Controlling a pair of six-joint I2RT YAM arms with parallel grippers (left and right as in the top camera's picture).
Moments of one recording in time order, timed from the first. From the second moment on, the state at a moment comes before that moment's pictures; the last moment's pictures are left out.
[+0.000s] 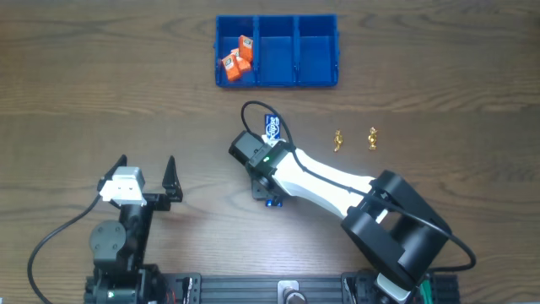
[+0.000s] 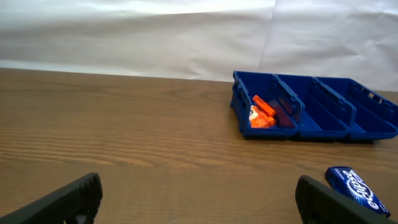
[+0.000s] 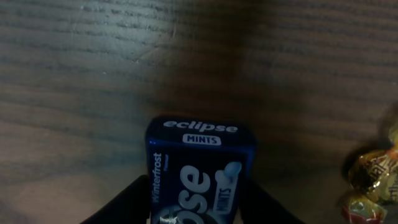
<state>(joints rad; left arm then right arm) -0.02 0.01 0.02 -0.12 0.08 -0.09 0.85 1.84 1.09 -0.73 0.06 0.78</state>
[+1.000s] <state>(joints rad) -0.02 0.01 0.02 -0.12 0.08 -0.09 0.46 2.31 2.16 -0.79 0.22 0.33</state>
